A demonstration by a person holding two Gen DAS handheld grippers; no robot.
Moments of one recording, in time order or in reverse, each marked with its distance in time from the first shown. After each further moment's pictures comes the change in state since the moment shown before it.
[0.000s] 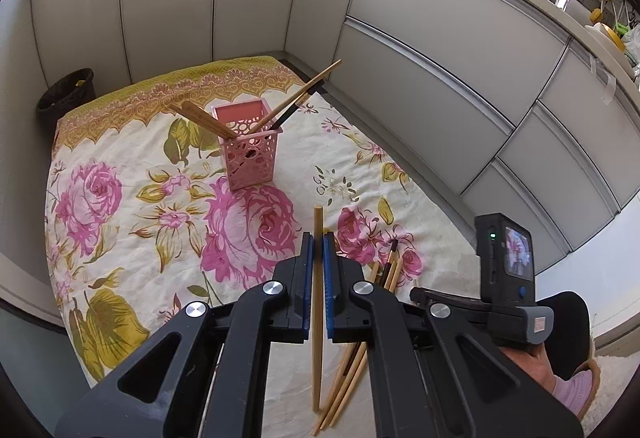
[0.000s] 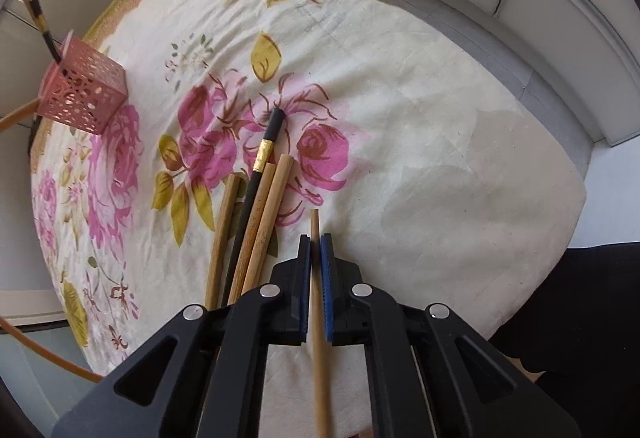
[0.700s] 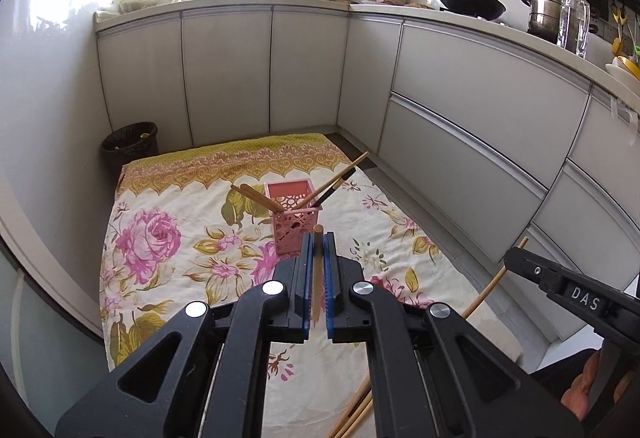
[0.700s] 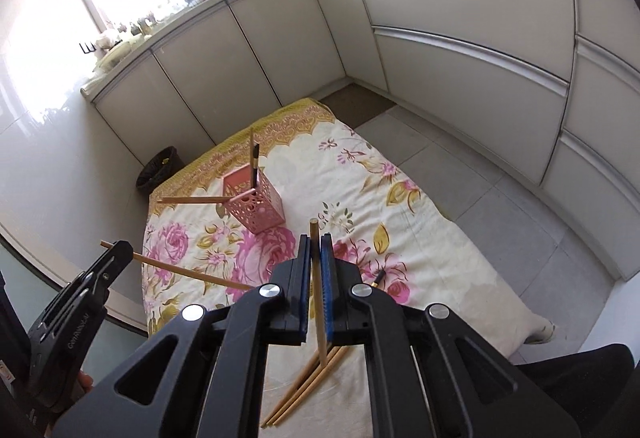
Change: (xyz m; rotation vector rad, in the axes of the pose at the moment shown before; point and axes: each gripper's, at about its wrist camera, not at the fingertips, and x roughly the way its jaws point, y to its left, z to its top) left arm -0.056 -0.030 0.004 -0.049 -0.277 0.218; right arm -0.196 0.007 0.011 -0.253 -0.475 0.285
